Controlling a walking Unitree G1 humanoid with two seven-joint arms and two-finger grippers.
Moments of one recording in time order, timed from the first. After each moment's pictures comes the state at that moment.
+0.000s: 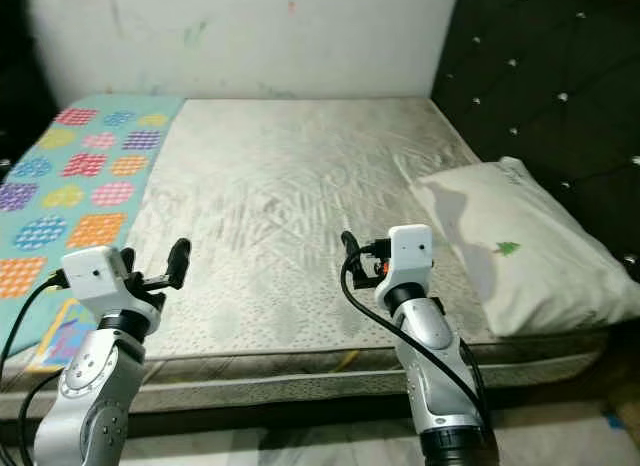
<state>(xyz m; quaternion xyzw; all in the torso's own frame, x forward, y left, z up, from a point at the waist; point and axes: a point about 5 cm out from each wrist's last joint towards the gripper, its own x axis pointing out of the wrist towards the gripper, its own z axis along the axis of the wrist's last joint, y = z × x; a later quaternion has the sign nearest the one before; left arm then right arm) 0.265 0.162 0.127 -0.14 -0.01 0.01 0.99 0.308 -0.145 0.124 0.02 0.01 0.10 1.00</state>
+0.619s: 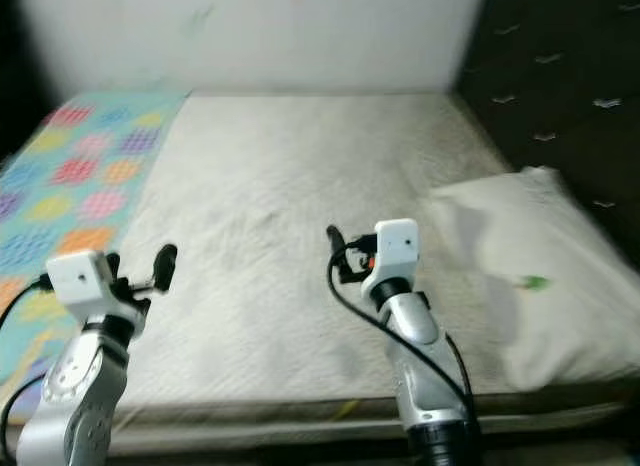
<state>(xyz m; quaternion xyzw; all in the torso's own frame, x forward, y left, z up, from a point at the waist) 0.267 0.170 0.132 -0.13 -0.02 0.01 0.99 0.312 -0.138 0.132 0.02 -0.01 0.10 0.99</state>
